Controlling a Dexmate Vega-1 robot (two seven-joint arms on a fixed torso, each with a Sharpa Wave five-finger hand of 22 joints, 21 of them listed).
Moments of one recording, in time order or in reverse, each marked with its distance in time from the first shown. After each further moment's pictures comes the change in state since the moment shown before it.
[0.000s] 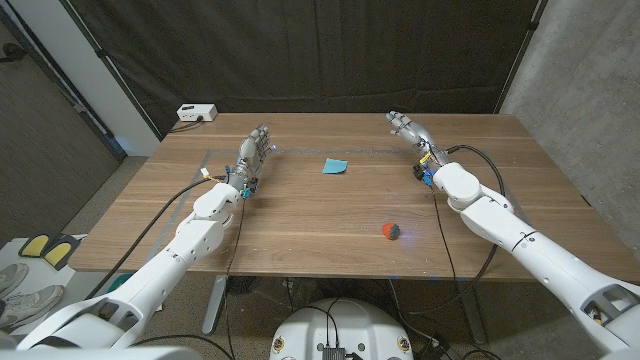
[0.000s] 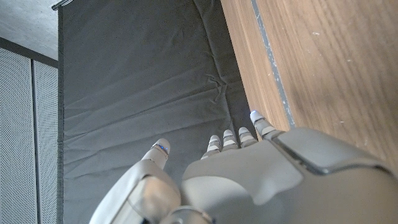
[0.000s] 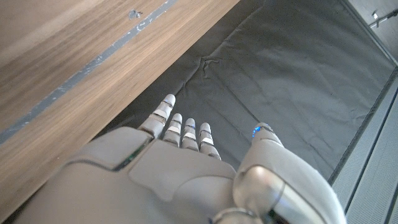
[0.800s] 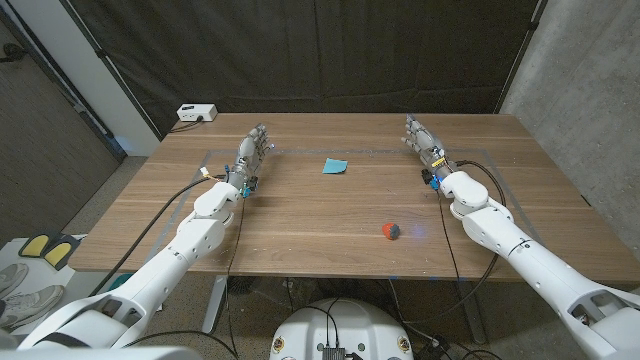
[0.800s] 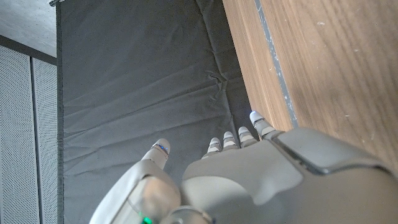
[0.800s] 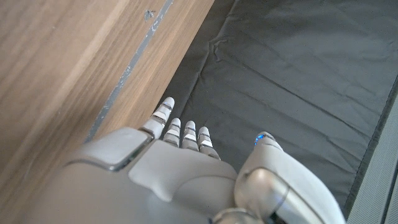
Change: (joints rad) left arm -0.016 -0.010 -0.001 0.024 0.004 -0.012 0.002; left_hand 0.000 0.000 0.004 0.004 0.000 -0.034 -0.001 0.000 0.000 -0.029 -0.011 -0.008 0.000 -0.004 -0.011 -0.002 0.000 -0.010 -0.031 0.001 0.000; right arm -0.017 0.074 0.067 0.161 0.228 0.100 0.062; right_hand -0.080 -0.007 -0.069 0.052 0.028 -0.054 0.007 -0.007 0.000 -0.036 -0.004 -0.001 0.000 -0.050 0.011 -0.008 0.000 -0.034 0.002 0.000 0.000
